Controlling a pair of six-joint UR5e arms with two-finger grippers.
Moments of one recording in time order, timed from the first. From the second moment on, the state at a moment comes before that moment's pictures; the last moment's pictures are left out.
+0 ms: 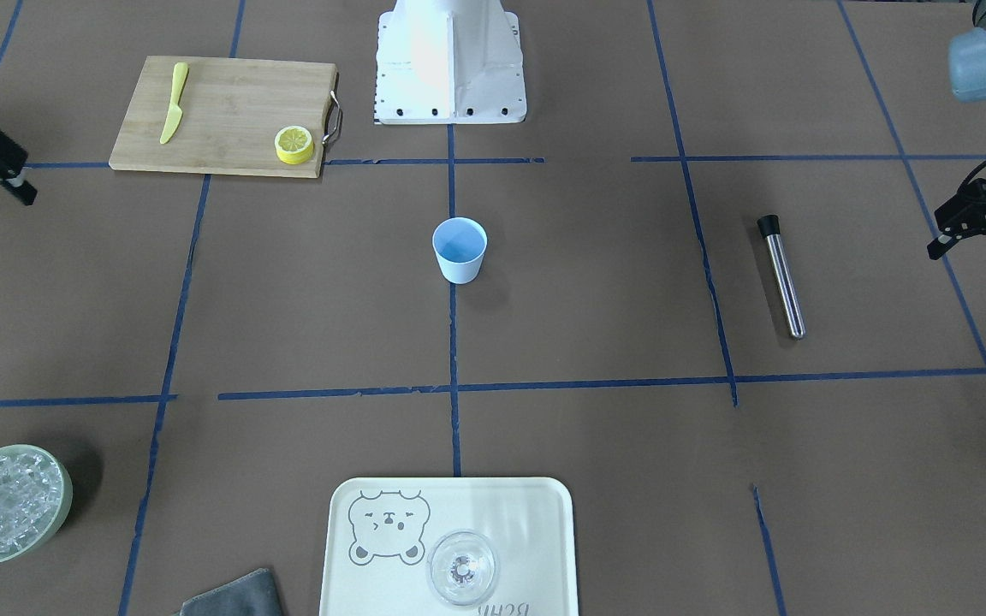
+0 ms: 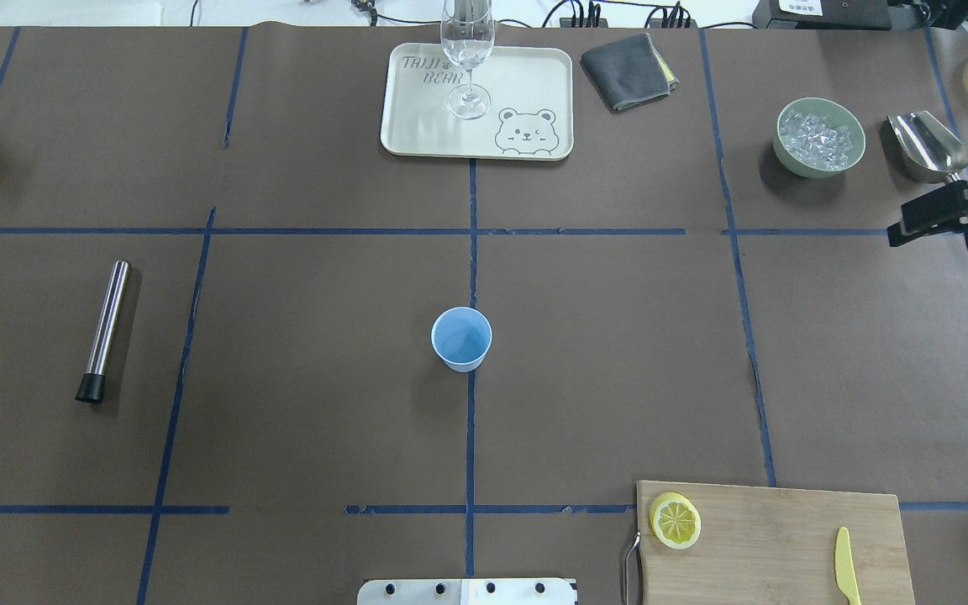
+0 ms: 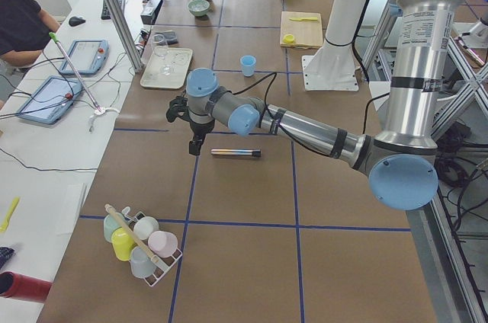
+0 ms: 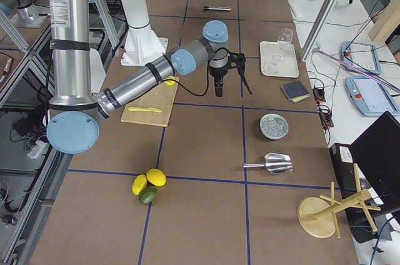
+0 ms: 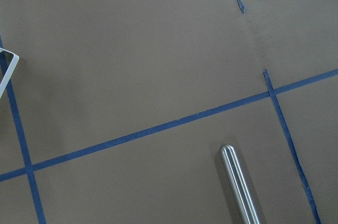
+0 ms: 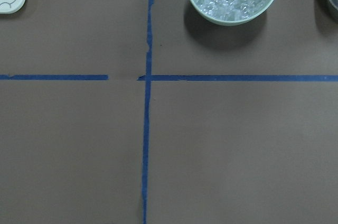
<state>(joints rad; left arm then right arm) -1.29 -1.64 -1.80 -1.81 -2.33 -0.30 1.09 -1.58 2.19 -1.54 2.27 0.78</state>
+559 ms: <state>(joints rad) -1.27 -1.64 -1.80 -1.85 -2.32 -0.32 0.61 -1.57 2.36 -1.53 1.90 1.28</state>
